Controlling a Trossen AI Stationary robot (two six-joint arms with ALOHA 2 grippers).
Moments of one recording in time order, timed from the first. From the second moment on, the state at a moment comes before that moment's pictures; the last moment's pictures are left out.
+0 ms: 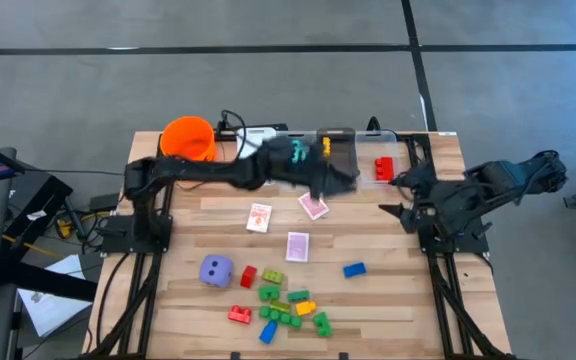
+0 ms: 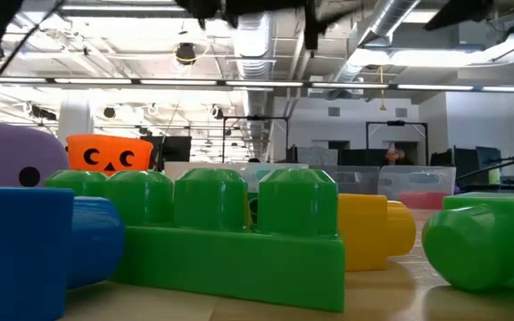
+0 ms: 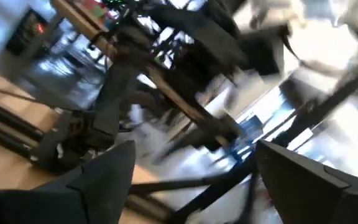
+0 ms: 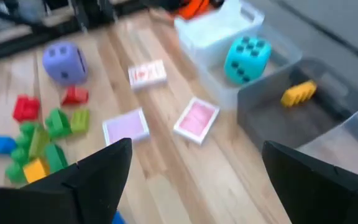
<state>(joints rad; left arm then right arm) 0.11 1.87 1.52 0.41 0.31 -0.75 0.37 0.80 1.07 -1.04 0.58 0.61</state>
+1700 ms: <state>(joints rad) -0.25 2.37 1.52 0.41 -0.33 -0.16 0.40 0.94 1.06 -1.04 0.53 0.70</state>
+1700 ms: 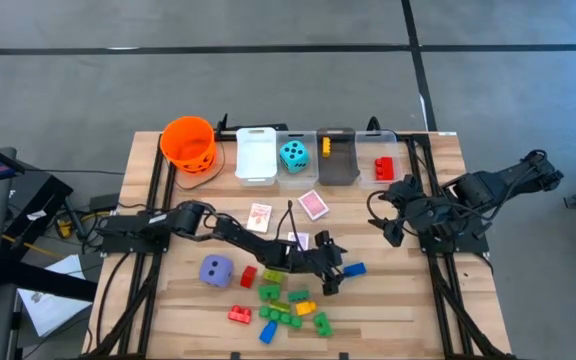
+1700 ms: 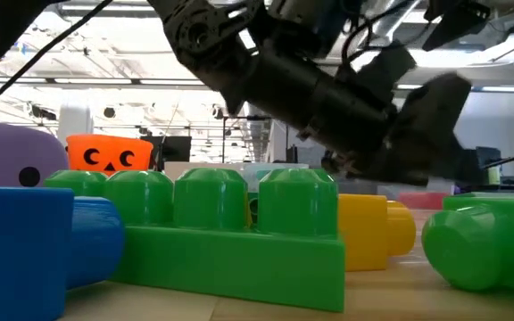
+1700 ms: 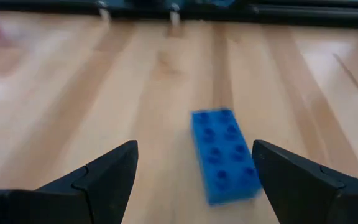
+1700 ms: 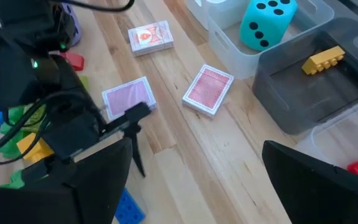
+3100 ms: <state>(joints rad) -0.24 2.28 1.70 0.07 -0.26 -0.45 0.40 0.94 1.06 -0.93 0.53 0.56</state>
